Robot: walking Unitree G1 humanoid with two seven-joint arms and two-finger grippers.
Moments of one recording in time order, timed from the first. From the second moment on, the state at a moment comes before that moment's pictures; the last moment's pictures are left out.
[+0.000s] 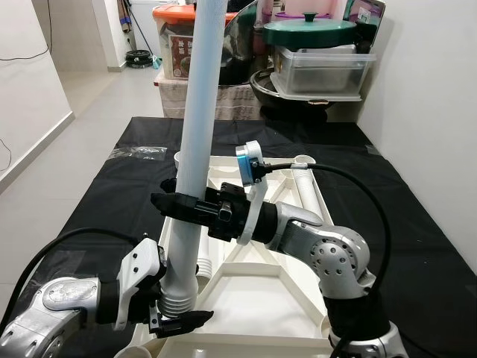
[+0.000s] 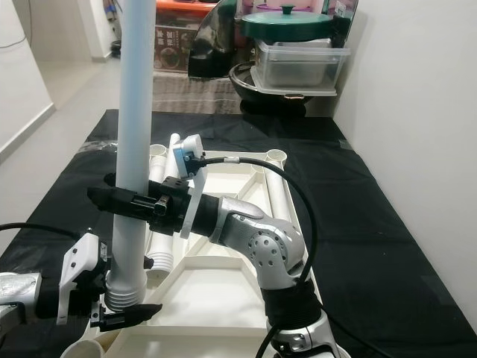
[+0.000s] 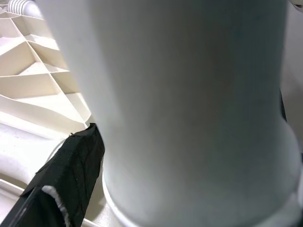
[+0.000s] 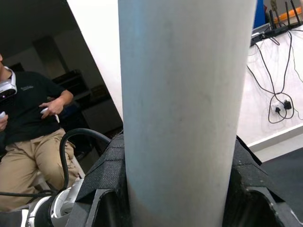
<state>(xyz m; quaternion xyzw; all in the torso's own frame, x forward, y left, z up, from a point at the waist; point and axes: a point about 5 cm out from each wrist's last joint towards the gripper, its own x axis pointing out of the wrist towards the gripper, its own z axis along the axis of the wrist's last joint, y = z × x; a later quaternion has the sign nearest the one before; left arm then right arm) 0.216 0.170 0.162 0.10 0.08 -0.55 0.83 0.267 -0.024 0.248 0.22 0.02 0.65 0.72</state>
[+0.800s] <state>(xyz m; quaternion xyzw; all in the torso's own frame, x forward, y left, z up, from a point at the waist) 0.233 0.169 0.167 0.06 0.04 -0.51 0.86 0.265 -0.035 0.250 0.19 -0.01 0.64 0.74</state>
